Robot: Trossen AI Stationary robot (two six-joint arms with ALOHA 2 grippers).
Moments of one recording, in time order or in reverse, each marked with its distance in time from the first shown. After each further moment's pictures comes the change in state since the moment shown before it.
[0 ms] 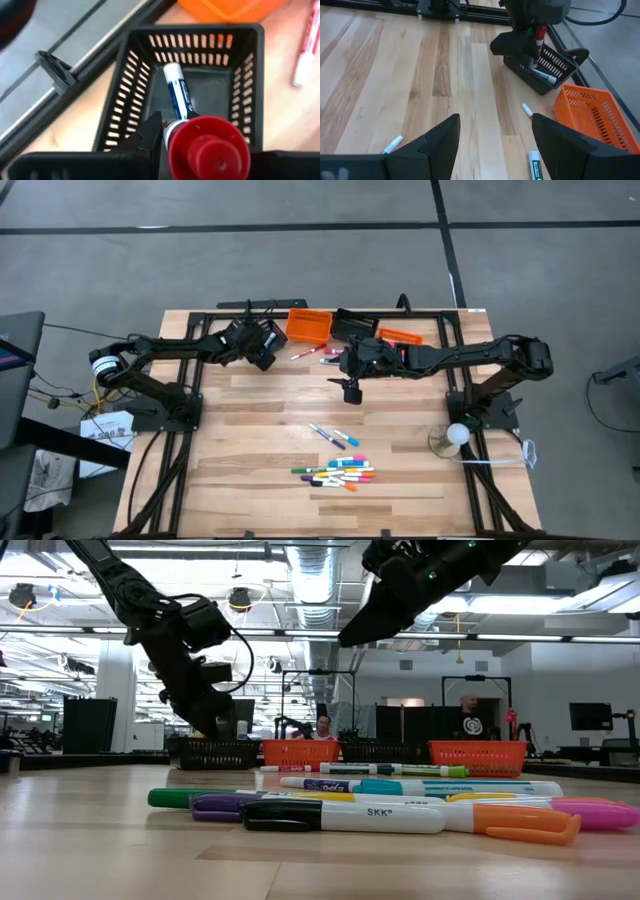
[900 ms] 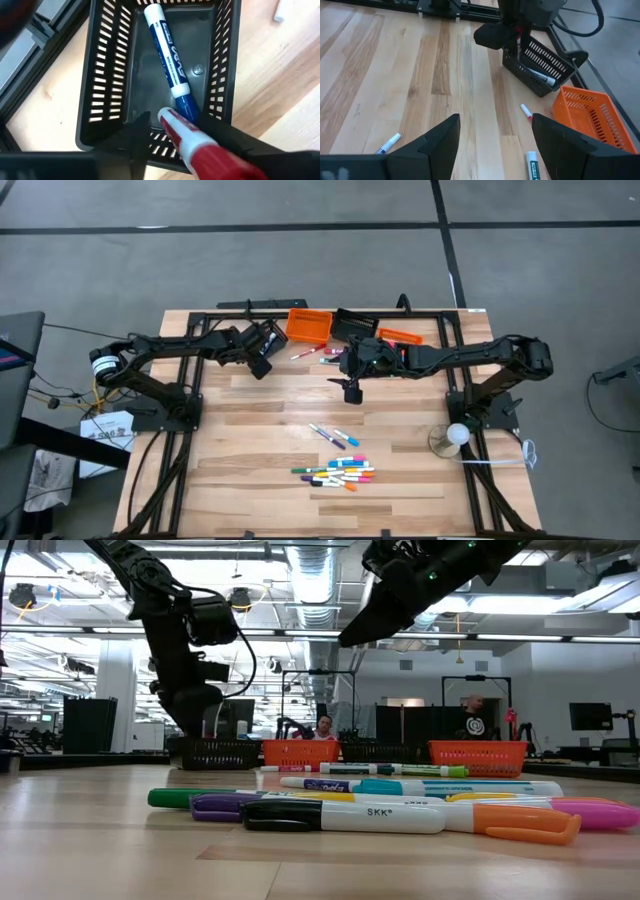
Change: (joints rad) left arm -0.067 0.000 0.132 -0.408 0.008 -0.107; right arm 0.000 0.000 0.000 -0.001 0.000 -0.026
